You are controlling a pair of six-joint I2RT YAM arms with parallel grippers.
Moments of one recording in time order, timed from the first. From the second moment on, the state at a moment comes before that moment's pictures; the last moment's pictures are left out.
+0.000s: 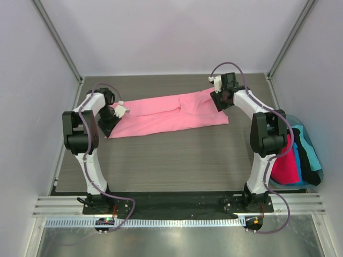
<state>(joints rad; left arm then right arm) 0.04 2.06 1.55 -1.11 0.03 0.71 0.17 1.97 1.52 -0.52 0.03 -0.31</state>
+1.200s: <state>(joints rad) -0.27 1.73 1.23 -1.31 0.11 0.57 0.16 2.43 2.07 -0.60 -0.10 -0.31</state>
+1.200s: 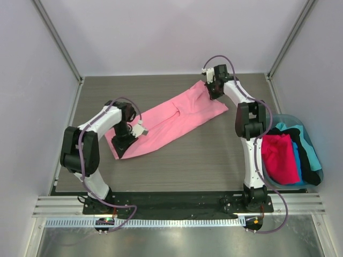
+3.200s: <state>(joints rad) -1.01 2.07 1.58 -1.14 0.42 0.39 0.26 2.33 2.13 -0.11 -0.14 -0.11</state>
